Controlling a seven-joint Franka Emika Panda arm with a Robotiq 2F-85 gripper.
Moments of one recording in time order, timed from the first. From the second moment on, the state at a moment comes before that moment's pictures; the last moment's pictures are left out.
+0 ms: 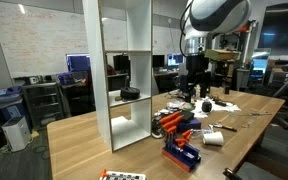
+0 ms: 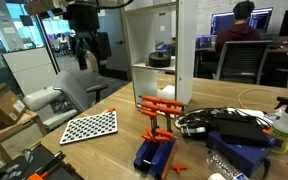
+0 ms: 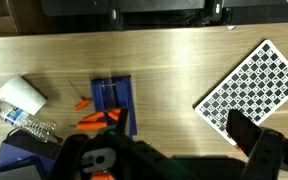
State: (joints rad) arm 0.01 -0.60 -0.01 -2.56 -0.02 1.89 0.02
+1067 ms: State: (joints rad) arm 0.01 -0.57 -0.01 -2.58 -0.02 1.89 0.02
